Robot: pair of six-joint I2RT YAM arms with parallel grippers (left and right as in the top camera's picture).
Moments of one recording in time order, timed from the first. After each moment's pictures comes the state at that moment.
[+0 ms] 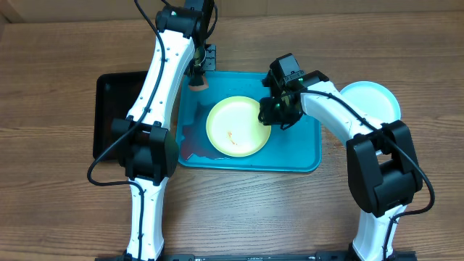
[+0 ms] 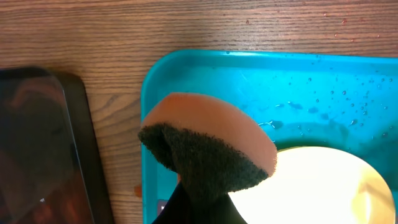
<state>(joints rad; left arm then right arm) -0.27 2.36 2.41 -1.39 -0.09 -0.25 0.39 2.04 1.47 -0.75 -0.28 0.22</state>
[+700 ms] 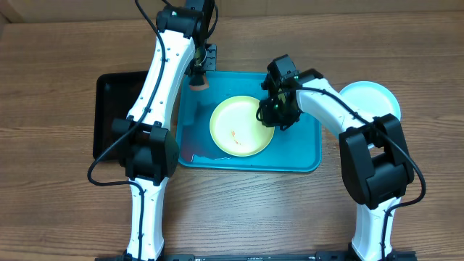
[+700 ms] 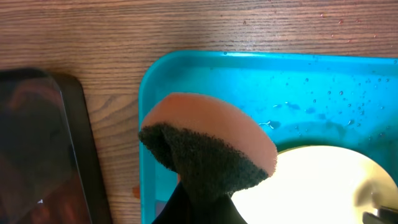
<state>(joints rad) -0.27 2.36 2.41 -1.39 -0.09 -0.25 0.39 2.10 1.54 -0.84 -0.27 0.23</state>
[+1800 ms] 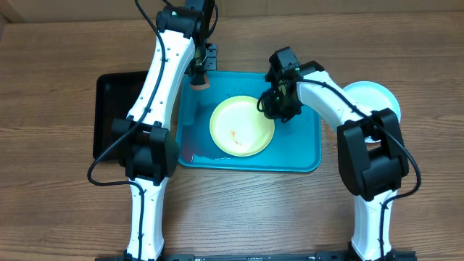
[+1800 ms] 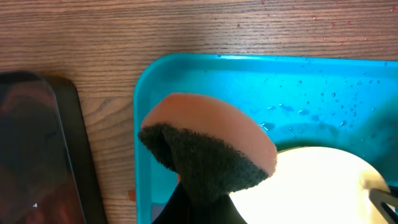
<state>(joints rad) -0.27 2.36 2.41 -1.38 -0.07 -0.25 0.37 2.18 1.62 -0.85 -0.23 0.28</state>
